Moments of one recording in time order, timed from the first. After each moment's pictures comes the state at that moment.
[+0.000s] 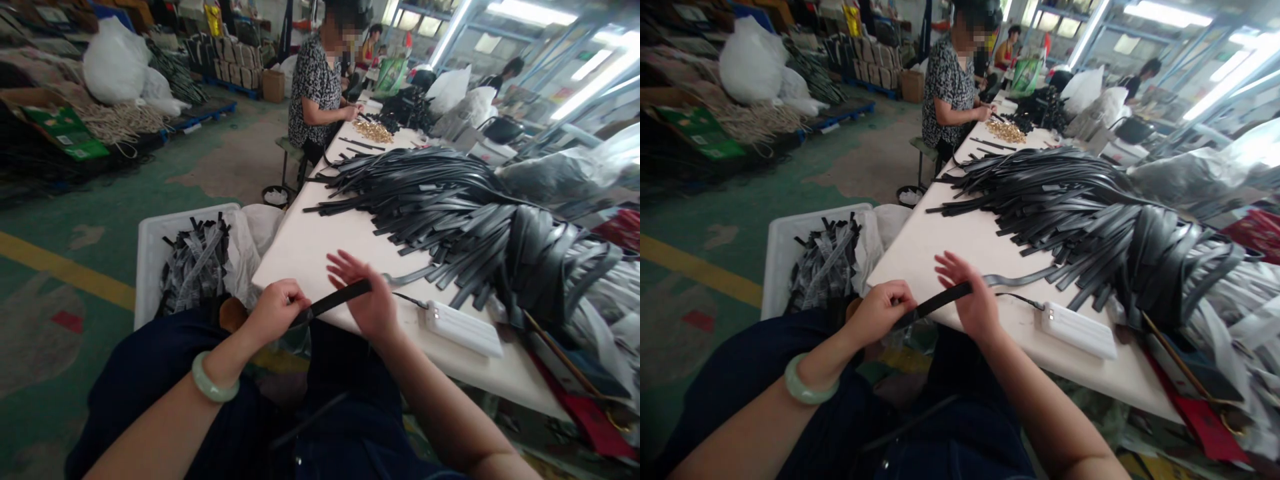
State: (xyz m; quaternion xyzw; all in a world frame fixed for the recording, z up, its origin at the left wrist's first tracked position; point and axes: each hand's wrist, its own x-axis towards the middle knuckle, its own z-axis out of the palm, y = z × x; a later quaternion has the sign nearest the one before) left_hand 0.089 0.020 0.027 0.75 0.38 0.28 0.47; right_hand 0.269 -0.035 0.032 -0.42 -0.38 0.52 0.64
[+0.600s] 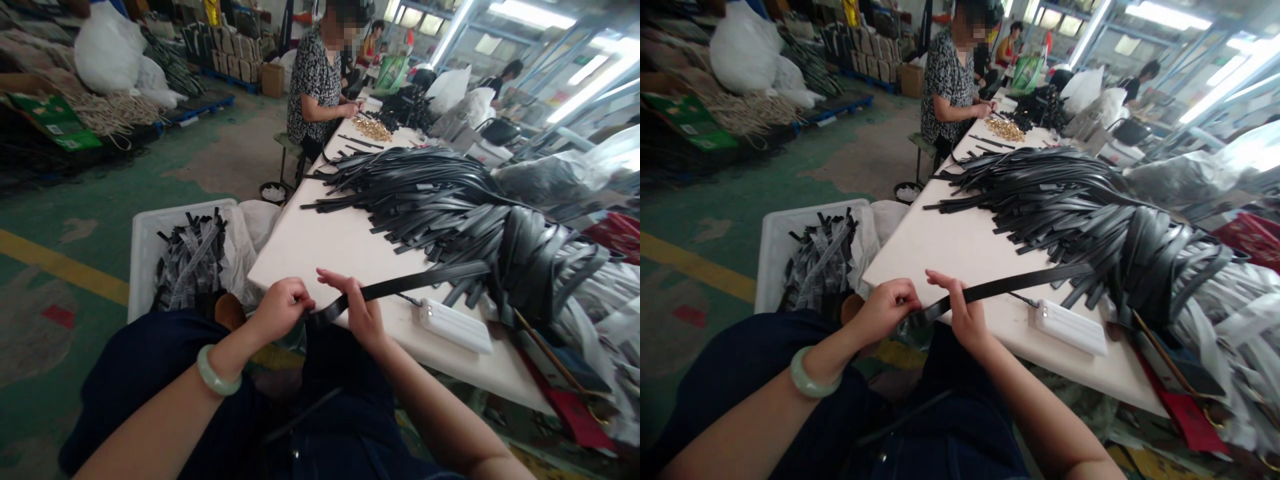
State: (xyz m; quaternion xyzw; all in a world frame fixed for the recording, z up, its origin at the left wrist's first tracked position) left_hand 0.100 0.017 0.026 0.77 0.35 0.26 0.46; right_hand 0.273 -0.047 0.027 -0.50 -0.50 0.37 0.61
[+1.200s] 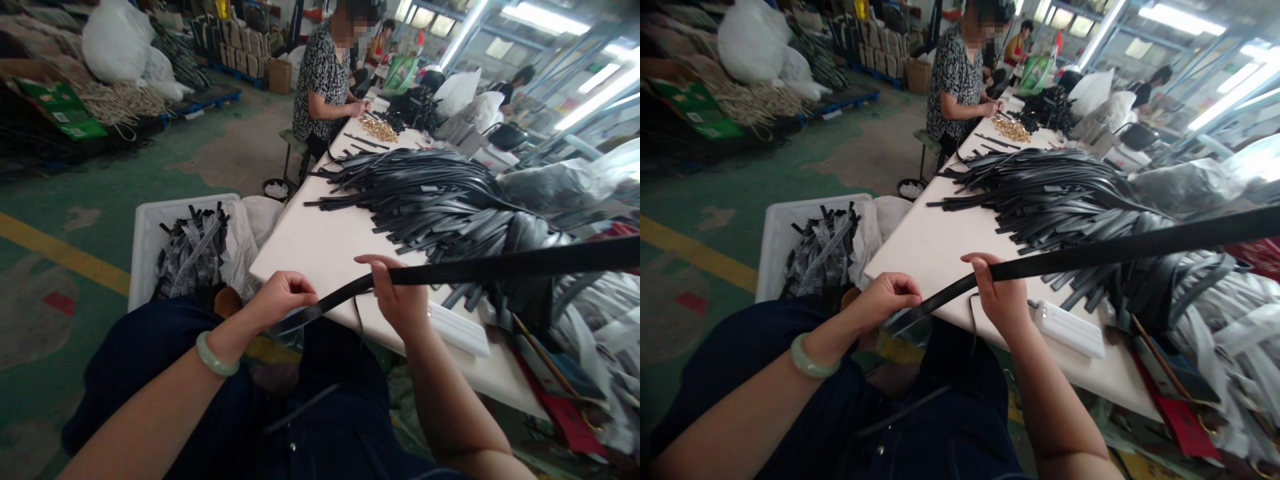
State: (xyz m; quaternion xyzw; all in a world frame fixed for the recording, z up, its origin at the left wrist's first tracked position) left_hand 0.098 0.020 0.019 0.58 0.33 0.25 0.71; right_hand 0.307 -0.052 0.092 -0.66 -0.62 0.08 0.41
